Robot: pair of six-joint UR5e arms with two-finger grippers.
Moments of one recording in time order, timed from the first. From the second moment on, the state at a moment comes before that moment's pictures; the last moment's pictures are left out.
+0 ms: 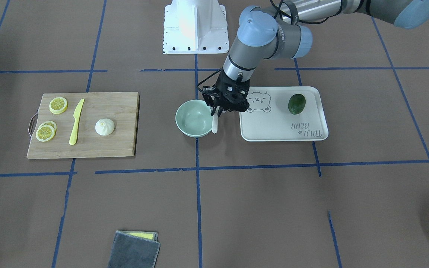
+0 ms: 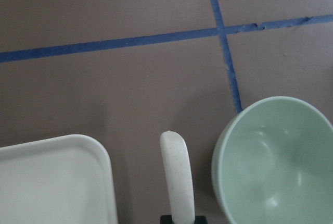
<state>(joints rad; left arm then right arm) -0.56 -2.28 -1.60 -1.88 -1.92 -1.15 1.44 -1.74 1.89 -1.72 2.50 -0.05</state>
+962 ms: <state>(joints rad) -0.55 -2.34 -1.53 -1.89 -1.91 -1.18 1.43 -1.74 1.89 -1.72 2.52 -0.05</state>
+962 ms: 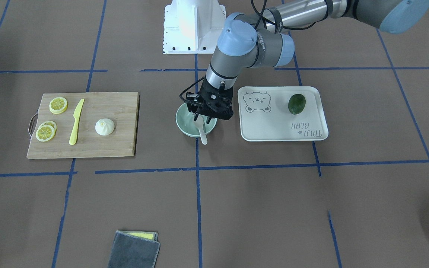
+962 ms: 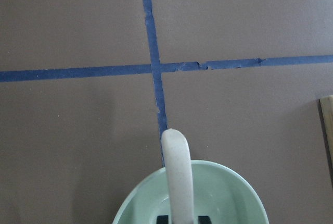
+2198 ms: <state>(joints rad) -0.70 -2.03 -1.83 -1.89 -2.01 -0.89 0.93 -1.53 1.97 -1.34 2.27 0.84</state>
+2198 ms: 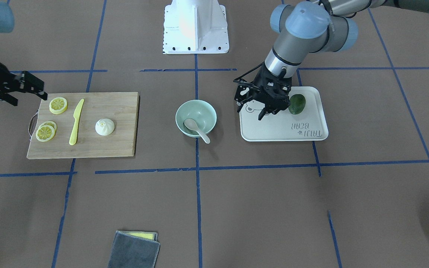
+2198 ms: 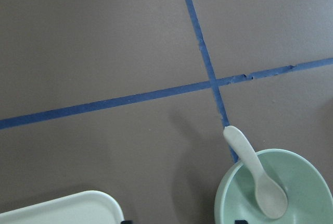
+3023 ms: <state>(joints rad) -0.71 -1.99 -1.85 -1.89 -2.02 -0.87 0.66 -1.33 1.82 -1.30 1.95 1.11</state>
